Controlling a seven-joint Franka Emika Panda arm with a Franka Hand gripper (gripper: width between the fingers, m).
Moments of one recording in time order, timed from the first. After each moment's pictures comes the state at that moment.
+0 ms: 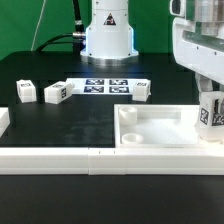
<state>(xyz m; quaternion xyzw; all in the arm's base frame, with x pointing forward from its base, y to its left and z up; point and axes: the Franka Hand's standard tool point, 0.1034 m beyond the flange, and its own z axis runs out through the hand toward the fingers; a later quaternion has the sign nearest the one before) 0.633 0.122 0.078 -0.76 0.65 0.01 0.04</state>
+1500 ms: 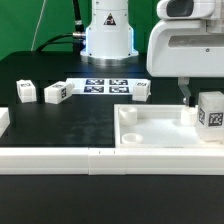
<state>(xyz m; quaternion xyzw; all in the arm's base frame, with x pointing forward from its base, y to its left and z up) 0.635 0.125 0.079 -1.00 0.03 -0.02 0.02</state>
